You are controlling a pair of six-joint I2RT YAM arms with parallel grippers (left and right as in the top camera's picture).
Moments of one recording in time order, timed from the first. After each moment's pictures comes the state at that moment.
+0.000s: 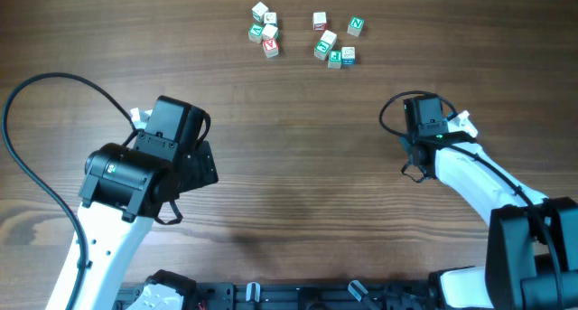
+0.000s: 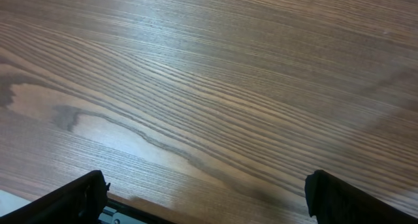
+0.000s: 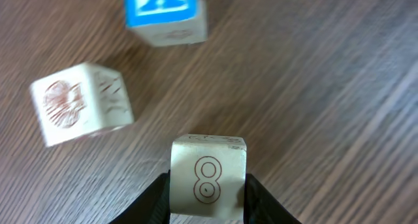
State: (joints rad) left arm -0.34 1.15 1.26 -1.43 -0.32 -0.58; right arm 0.14 1.59 0.75 -0.43 0.35 1.10
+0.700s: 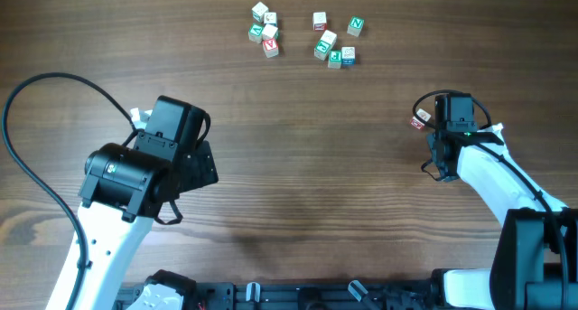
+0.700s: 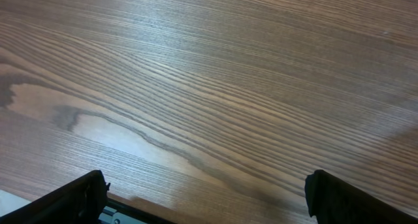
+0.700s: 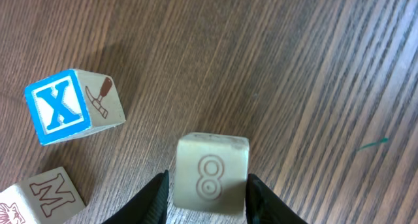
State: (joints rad) left arm -0.34 1.15 1.26 -1.43 -0.32 -0.58; right arm -0.01 1.56 0.76 -0.48 0.35 1.20
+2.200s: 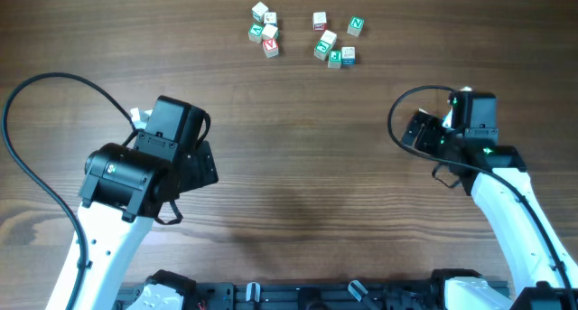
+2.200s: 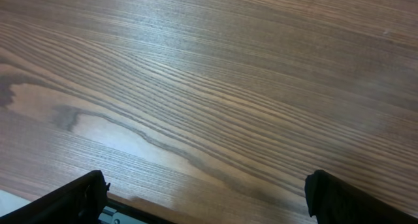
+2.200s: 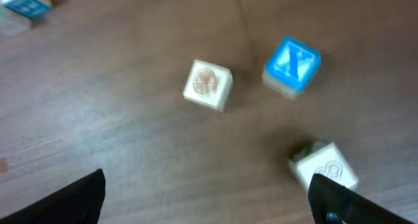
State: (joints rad) left arm -0.34 1.15 1.26 -1.43 -0.32 -0.58; right arm -0.01 1.30 0.76 -0.46 0.01 0.33
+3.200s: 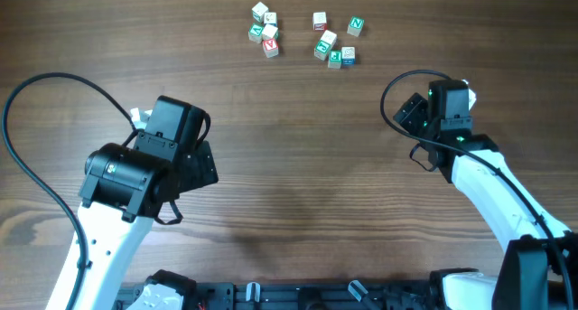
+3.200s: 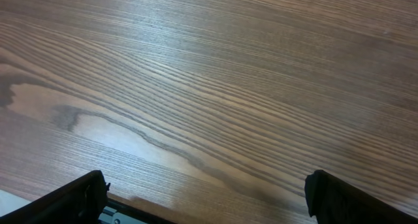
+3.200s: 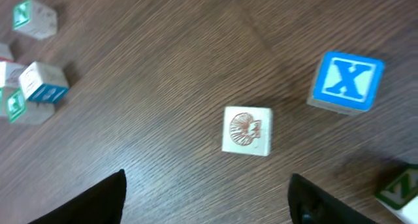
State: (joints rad) left arm -0.34 1.15 1.26 -1.43 -0.32 -0.58; right arm 0.08 1.47 0.76 -0.23 0.12 0.73
